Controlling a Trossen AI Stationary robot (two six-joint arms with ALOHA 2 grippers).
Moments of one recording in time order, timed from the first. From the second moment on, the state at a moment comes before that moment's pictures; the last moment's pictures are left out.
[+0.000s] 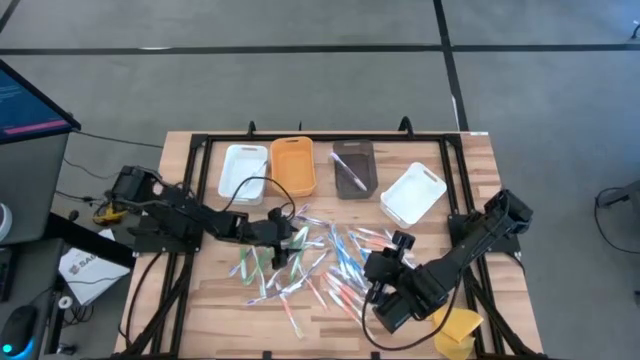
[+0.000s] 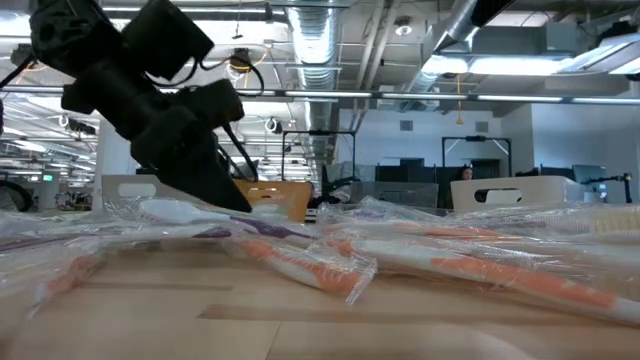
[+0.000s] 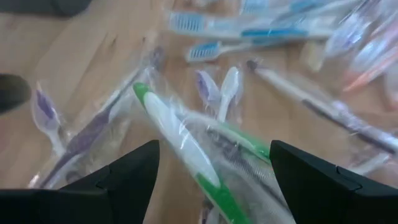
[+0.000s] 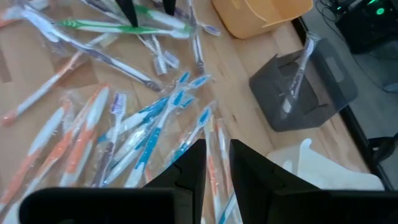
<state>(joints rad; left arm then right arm) -0.18 1.59 0.49 0.40 -0.25 -0.24 0.68 1.82 1.64 -1.40 0.79 0.99</state>
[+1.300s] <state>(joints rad) -0.20 1.35 0.50 0.38 -0.28 -0.27 0.69 1.82 1.57 -1.32 0.79 0.99</state>
